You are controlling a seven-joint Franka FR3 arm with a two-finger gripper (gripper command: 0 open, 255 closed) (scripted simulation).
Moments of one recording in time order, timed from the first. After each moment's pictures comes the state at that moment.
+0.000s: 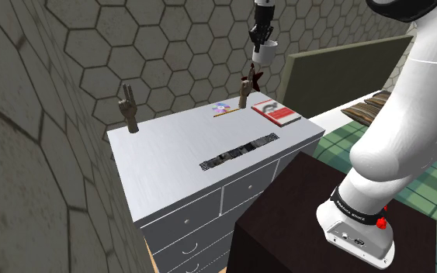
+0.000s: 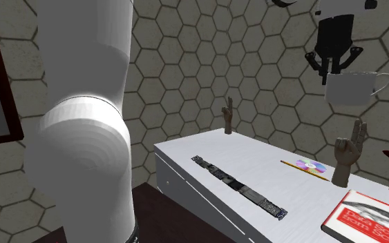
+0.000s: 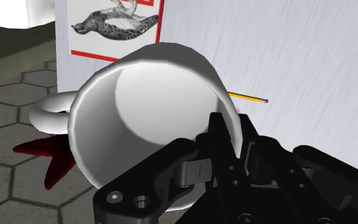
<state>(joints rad) -0.37 0.16 -0.02 -1.55 -0.04 1.77 -0.26</state>
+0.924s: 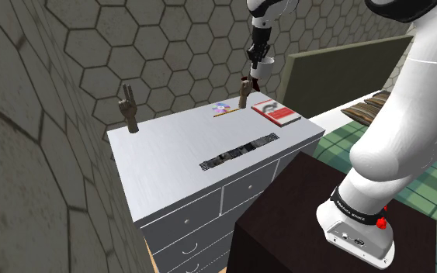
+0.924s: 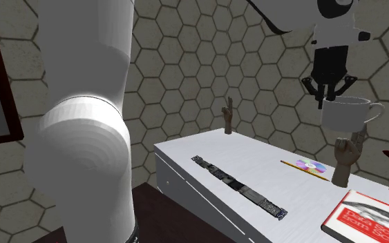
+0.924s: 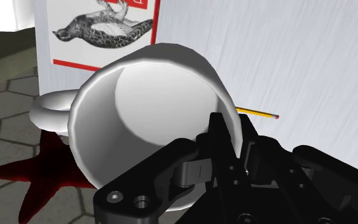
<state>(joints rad) -0.38 0.16 -0.02 -1.73 -0.04 1.96 -0.26</state>
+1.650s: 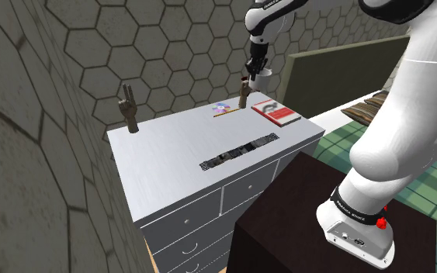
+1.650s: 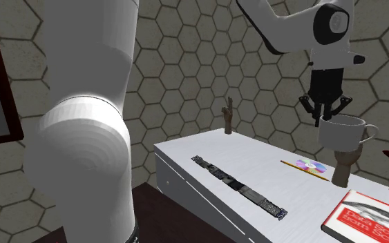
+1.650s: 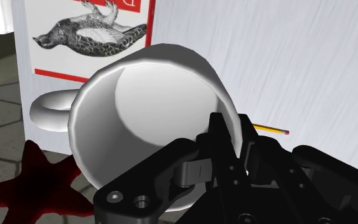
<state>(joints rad) -0.38 0.20 -0.02 -1.83 -0.04 2.10 -0.26</state>
